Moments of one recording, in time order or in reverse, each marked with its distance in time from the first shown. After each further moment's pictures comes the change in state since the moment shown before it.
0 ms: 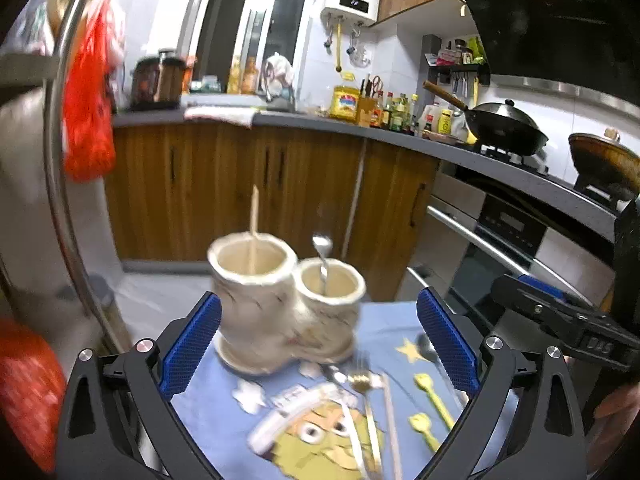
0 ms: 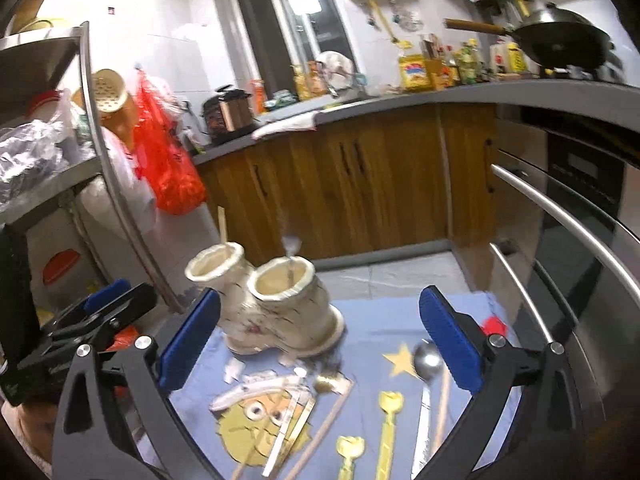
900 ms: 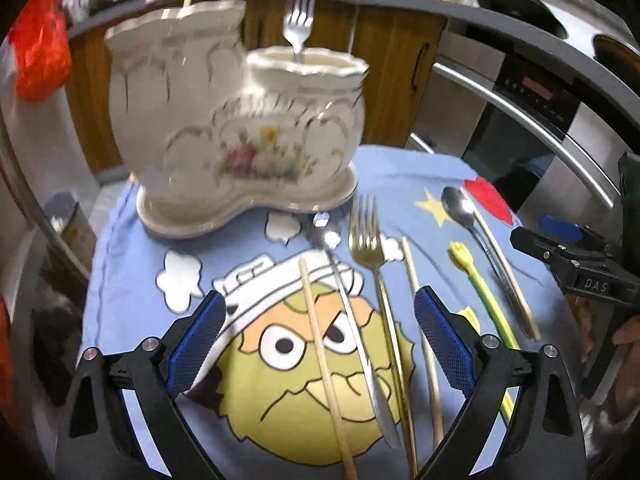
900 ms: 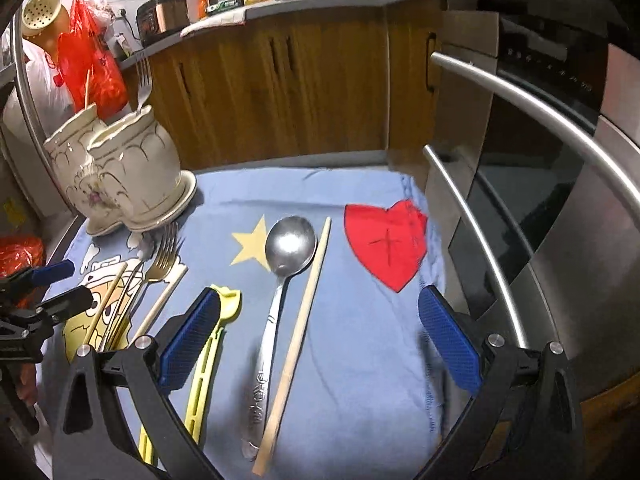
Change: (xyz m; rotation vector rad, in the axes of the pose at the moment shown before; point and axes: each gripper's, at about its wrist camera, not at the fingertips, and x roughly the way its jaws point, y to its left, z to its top) left arm 0.107 -0.001 -0.101 0.034 0.437 -0.015; right arm 0.079 -0.097 -0.077 -0.058 0.346 -0.182
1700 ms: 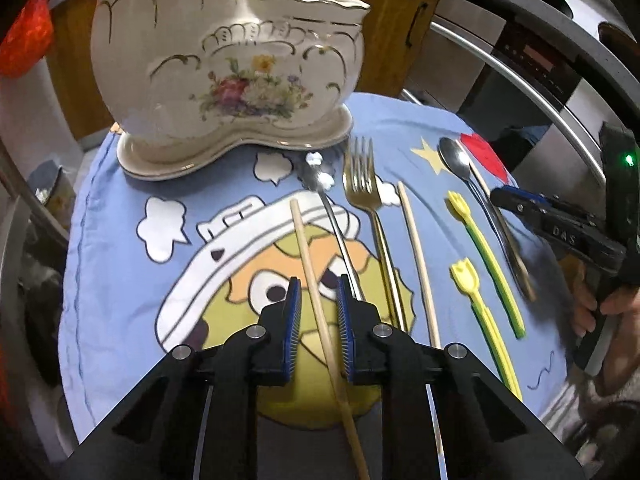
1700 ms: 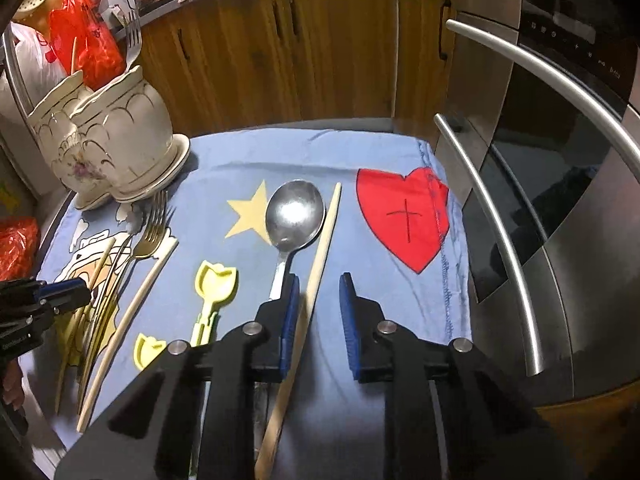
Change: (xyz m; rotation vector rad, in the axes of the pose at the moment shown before) left arm 0.006 0.001 -0.014 0.013 0.159 -0.058; right arm 0.019 0.003 -0.001 -0.011 0.114 -0.005
